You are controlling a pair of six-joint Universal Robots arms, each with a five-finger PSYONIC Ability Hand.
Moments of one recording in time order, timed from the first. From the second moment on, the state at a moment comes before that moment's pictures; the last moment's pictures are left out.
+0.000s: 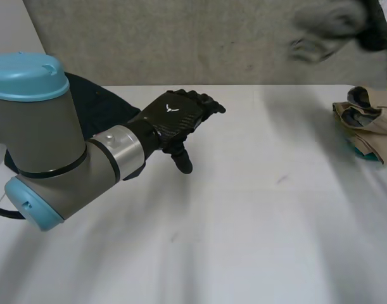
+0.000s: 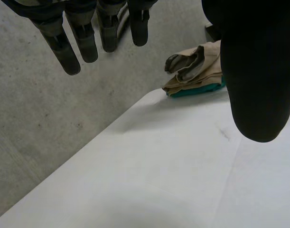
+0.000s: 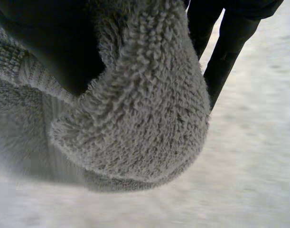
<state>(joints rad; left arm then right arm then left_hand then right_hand) 4.16 -1.98 -1.26 3.07 -1.18 3.40 1.57 -1.03 1.14 -0.68 1.16 3.06 0.20 0.22 0.22 0.21 0.05 0.92 1.10 1.12 1.19 0.92</state>
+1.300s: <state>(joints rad) 4.45 -1.87 -1.19 3.30 -1.40 3.39 1.54 -1.37 1.54 -0.76 1.07 2.72 0.20 0.22 0.22 0.22 0.05 0.23 0.21 0.21 0.21 0.05</state>
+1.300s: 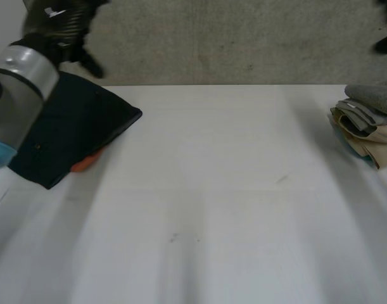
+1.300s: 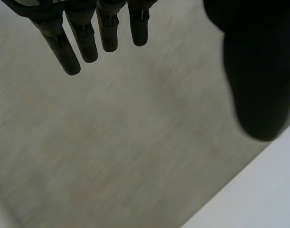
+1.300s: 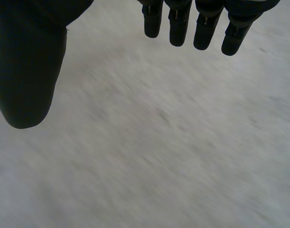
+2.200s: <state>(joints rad) 4.33 -2.07 -1.22 3.49 -1.39 3.32 1.58 -1.43 1.92 -0.50 1.15 2.61 1.15 1.20 1.18 1.20 0.97 0.23 0.21 0.21 0.21 0.05</state>
